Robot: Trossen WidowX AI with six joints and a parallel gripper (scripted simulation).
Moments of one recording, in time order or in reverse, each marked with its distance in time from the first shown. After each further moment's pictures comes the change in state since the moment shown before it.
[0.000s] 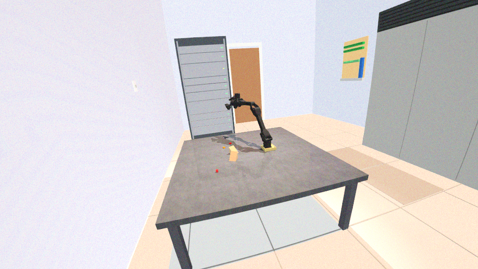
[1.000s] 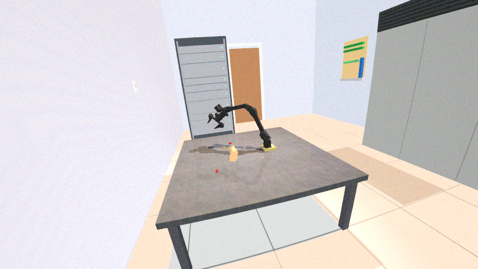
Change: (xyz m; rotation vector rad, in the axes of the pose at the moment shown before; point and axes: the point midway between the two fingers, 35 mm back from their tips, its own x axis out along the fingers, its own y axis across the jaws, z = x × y) arm -0.108 -0.373 -0.060 -1.379 0.384 -0.885
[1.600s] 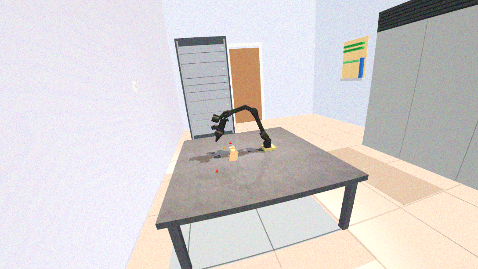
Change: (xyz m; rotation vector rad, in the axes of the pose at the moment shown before) arm -0.027 -0.055 -0.224 -1.211 0.539 -0.139
